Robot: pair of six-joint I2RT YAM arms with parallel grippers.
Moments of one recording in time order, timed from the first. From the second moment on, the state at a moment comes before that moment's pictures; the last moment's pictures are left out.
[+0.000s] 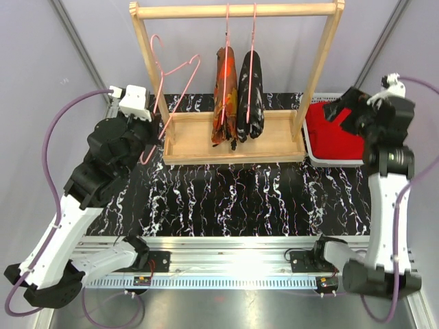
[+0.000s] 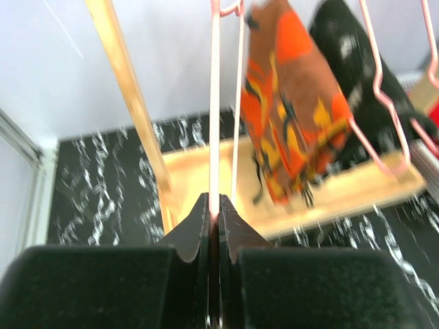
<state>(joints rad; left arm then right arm) -0.63 0.96 1.41 -0.57 -0.36 -0.04 -0.17 1.13 1.44 -0.60 -0.21 0.40</state>
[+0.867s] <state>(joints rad) -0.41 1.48 1.74 -0.31 -0.42 0.03 -0.16 0.42 1.17 -0.60 -0.62 0.58</state>
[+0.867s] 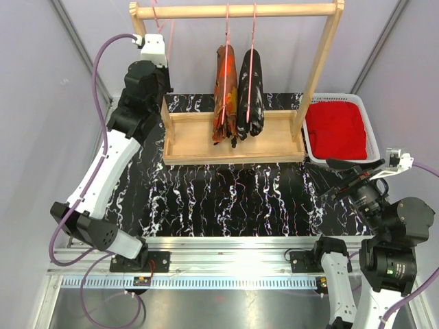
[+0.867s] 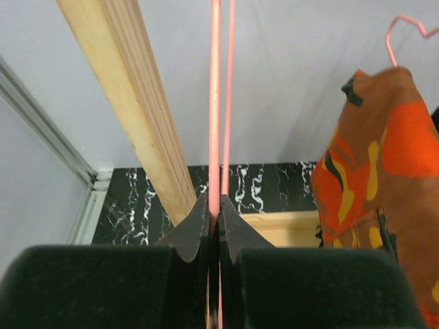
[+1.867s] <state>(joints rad) -0.59 1.30 1.79 -0.55 -0.29 -0.20 -0.13 0.48 1.23 -0.72 -0.49 0.49</state>
